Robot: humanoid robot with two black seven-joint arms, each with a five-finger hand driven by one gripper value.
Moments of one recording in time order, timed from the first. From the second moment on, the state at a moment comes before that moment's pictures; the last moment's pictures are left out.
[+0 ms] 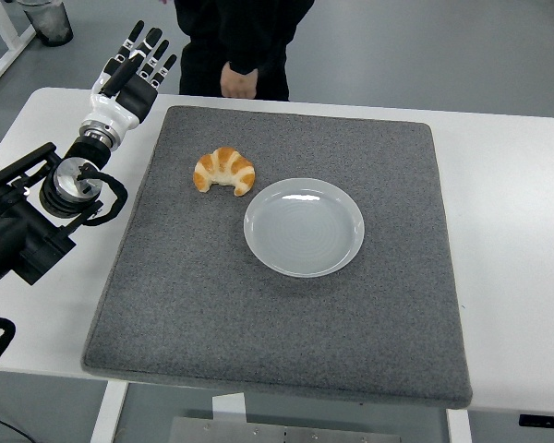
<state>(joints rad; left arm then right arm) -0.81 0.32 -0.74 -0.77 -0.30 -0.17 -0.34 0.03 0.00 -0.08 0.11 0.06 0.14 -0.04</state>
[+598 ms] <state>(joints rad) -0.84 0.32 -0.74 -0.77 0.05 -0.13 -0.35 0.03 0.00 -0.08 0.11 0.06 0.14 -0.04</state>
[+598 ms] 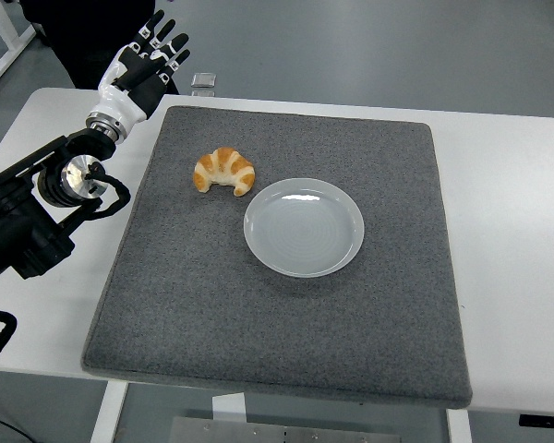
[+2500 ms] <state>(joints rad) -1.31 0.32 0.37 -0.66 0.86 -0.08 -0.33 0.03 0.00 -0.08 0.11 0.06 0.14 -0.04</state>
